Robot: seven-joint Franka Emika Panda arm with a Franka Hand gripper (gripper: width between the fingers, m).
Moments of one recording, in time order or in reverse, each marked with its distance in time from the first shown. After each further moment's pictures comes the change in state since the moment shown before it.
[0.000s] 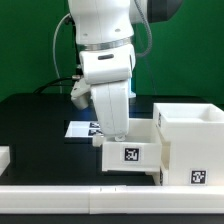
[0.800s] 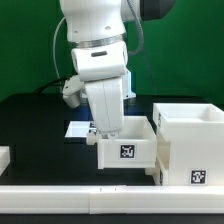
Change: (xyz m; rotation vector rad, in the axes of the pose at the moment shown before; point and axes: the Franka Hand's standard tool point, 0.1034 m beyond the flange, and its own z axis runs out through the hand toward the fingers) arm -0.009 -0.001 -0.005 0.003 -0.004 -0.060
